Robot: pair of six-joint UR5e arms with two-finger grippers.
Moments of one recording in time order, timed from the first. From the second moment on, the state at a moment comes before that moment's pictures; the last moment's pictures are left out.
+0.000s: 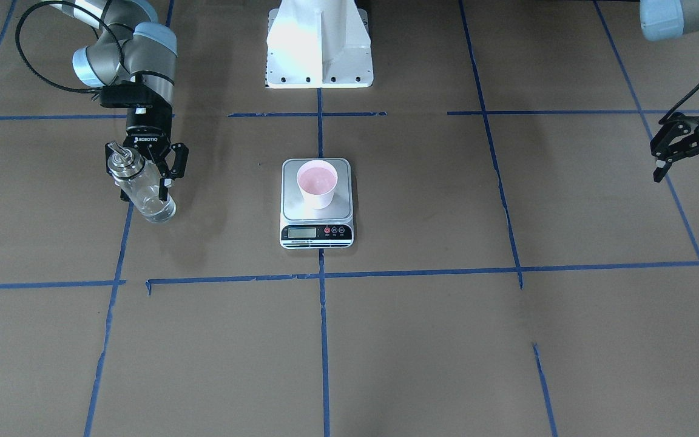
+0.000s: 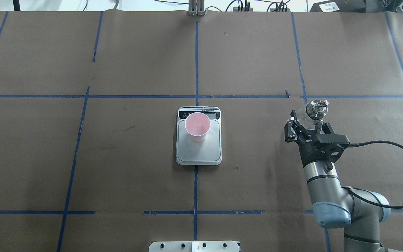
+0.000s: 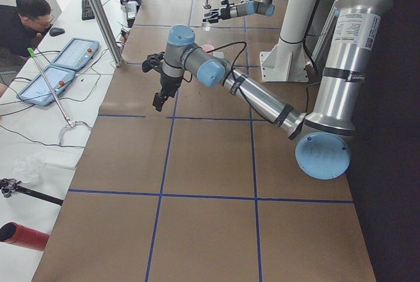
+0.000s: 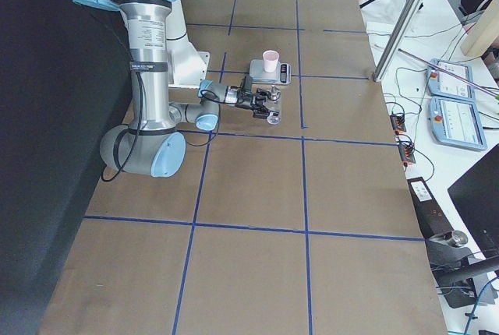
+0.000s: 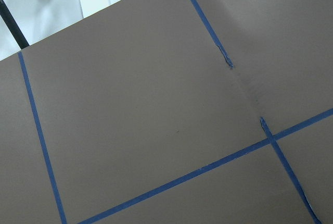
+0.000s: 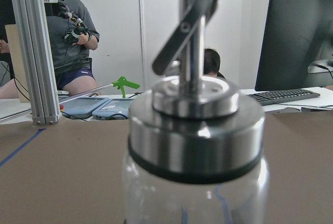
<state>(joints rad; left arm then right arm) -1.25 -1.74 -1.98 -1.64 -2.10 -0.21 0.21 -1.52 1.68 -0.72 0.40 1.33</state>
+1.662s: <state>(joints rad) -1.25 -1.73 -1.99 -1.64 -2.10 -0.21 0.17 -1.58 1.67 -0.71 0.42 1.34</state>
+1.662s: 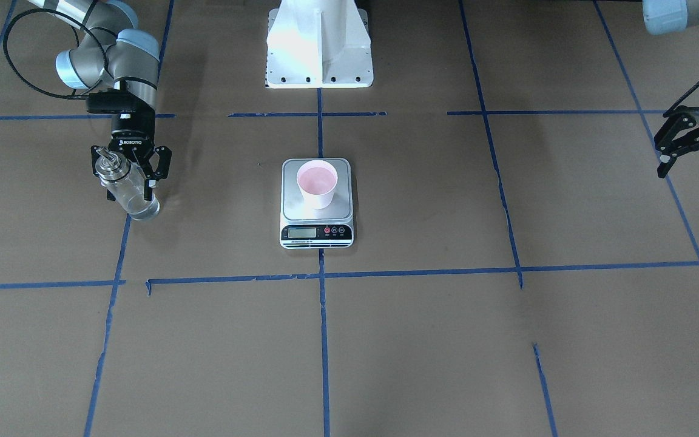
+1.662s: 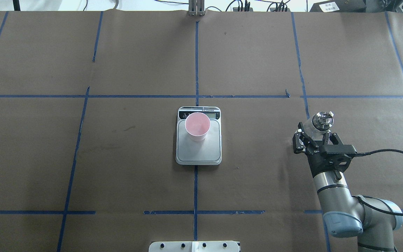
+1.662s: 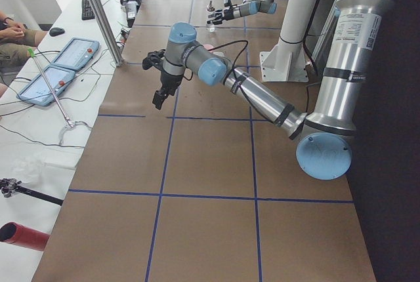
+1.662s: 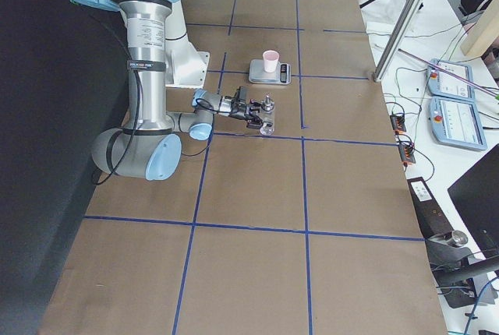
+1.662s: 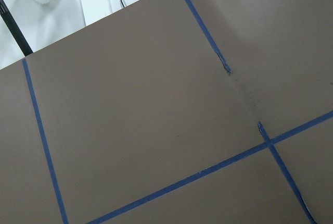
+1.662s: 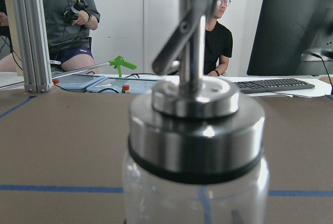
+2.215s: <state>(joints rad) -1.25 -1.74 -1.99 -1.64 -2.10 -0.21 0.16 -1.58 1.67 -0.71 0.41 1.34</state>
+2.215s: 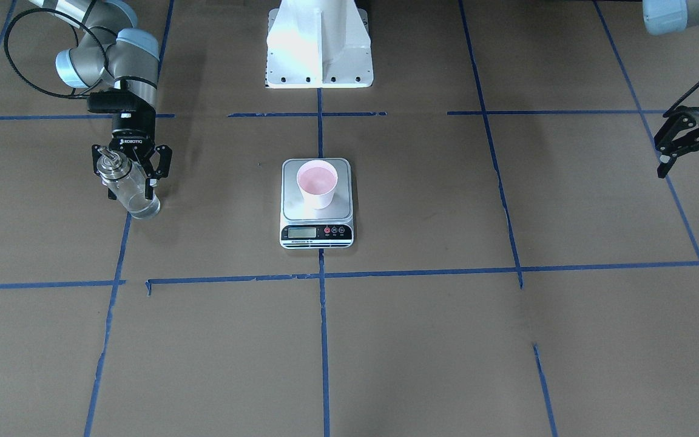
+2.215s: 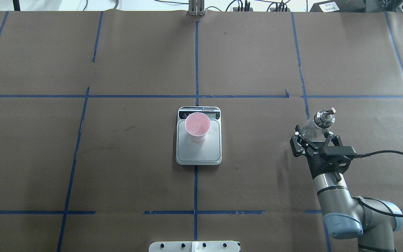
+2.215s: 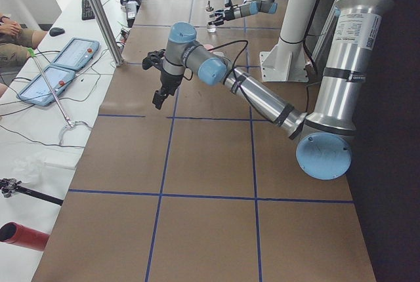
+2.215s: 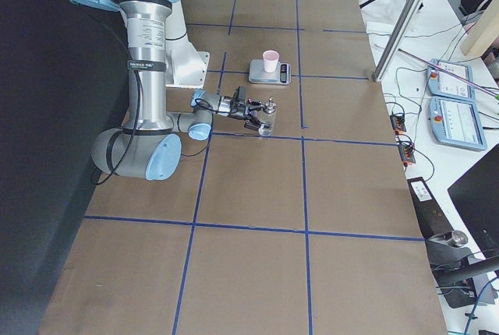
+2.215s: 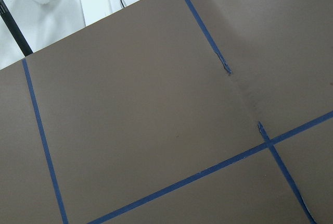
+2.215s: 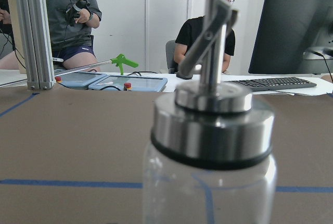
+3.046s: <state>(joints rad) -1.25 -1.73 -2.00 -1.64 -2.10 -0.21 0.06 -1.65 1.71 -0.70 0.35 1.34</state>
